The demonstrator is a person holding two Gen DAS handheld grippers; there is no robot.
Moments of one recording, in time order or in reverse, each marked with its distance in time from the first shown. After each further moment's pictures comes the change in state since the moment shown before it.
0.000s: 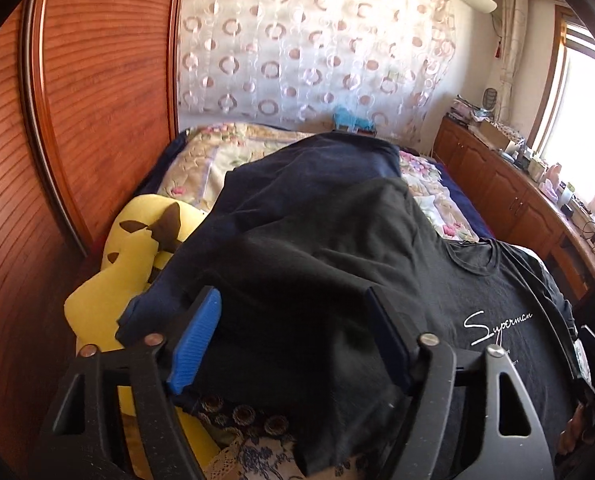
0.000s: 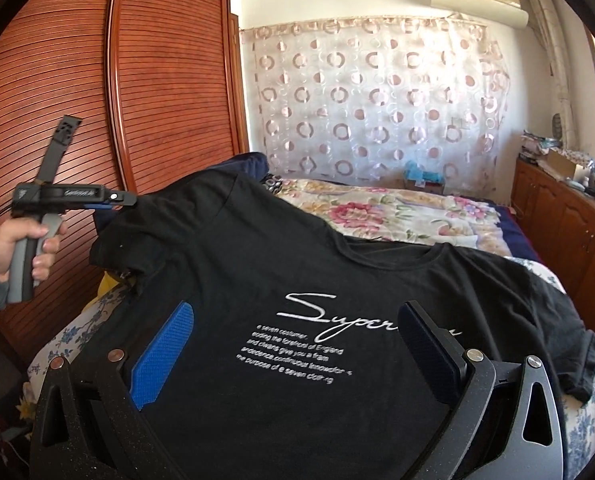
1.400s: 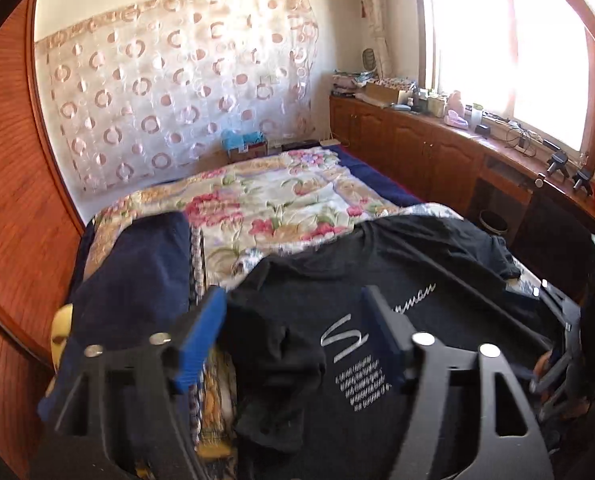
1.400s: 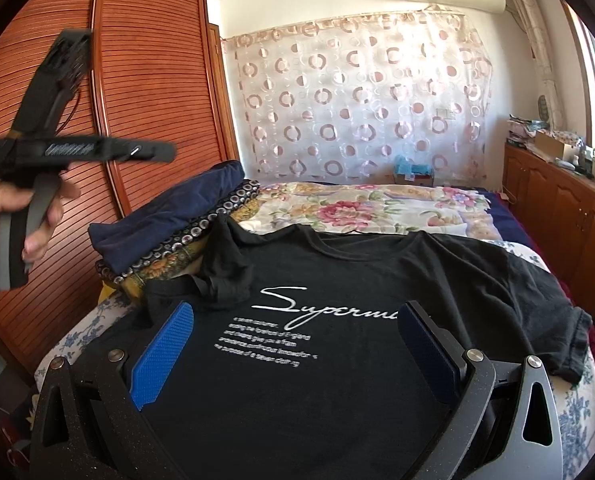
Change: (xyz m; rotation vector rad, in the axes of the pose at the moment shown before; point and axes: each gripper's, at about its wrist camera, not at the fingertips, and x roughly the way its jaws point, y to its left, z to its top) left arm -0.053 -0.163 0.020 0.399 -0.051 -0.208; right arm -0.023 0.002 -0.010 0.061 -0.038 -0.038
